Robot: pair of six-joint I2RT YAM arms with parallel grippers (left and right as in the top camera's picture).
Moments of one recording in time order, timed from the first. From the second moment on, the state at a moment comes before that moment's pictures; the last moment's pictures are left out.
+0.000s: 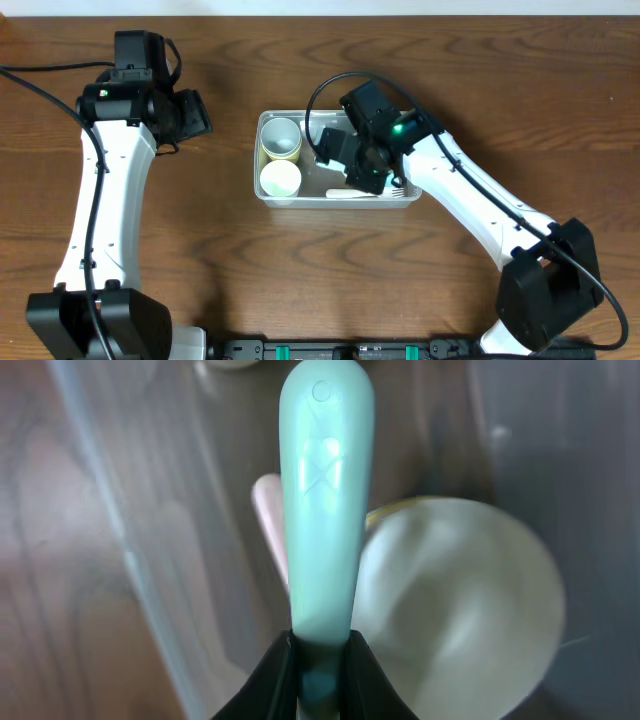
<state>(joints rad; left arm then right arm) 0.04 1.61 1.53 -1.07 -0.03 -0.31 0.59 1.80 1.44 -0.94 -0.10 -0.67</state>
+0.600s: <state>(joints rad) 0.04 1.61 1.53 -1.07 -0.03 -0.31 0.59 1.80 1.44 -0.99 -0.11 -0.70</state>
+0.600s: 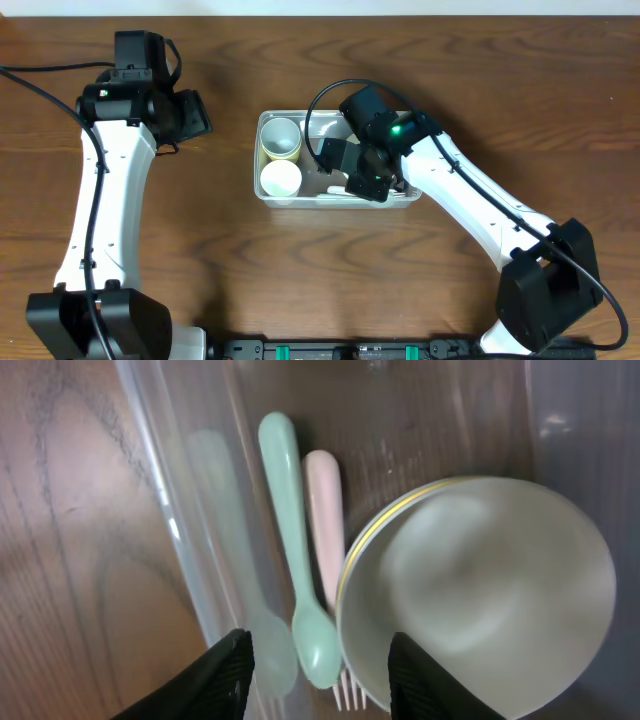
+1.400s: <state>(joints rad) 0.00 1.61 1.53 -1.01 -0.03 -0.15 0.08 1.65 1.44 -0.55 0.03 0.20</state>
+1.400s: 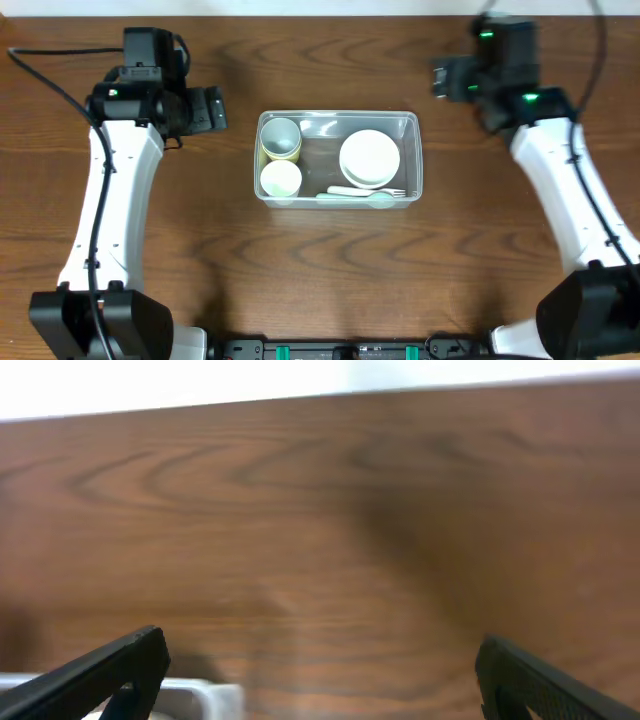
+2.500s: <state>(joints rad) 0.00 0.78 0.72 -0.66 -0.05 -0.21 0.19 0.93 0.61 -0.41 0.25 0.33</state>
